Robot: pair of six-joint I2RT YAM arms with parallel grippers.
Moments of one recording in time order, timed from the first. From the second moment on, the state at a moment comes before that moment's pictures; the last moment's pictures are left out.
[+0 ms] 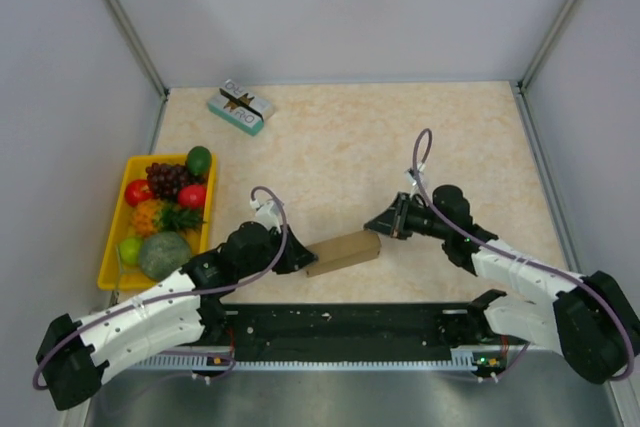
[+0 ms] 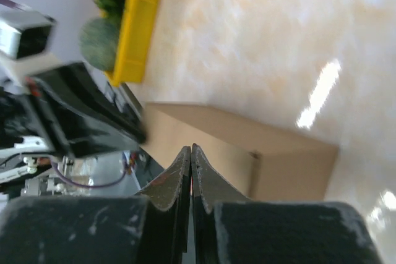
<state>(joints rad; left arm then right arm) -0.87 0.73 0.40 -0.19 0.07 -0.95 0.53 1.04 0.42 0.31 -0.53 0.82</state>
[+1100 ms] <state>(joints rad) -0.87 0.61 0.27 -0.09 0.04 -0.99 0.61 1.22 0.25 0.64 -0.60 0.96</state>
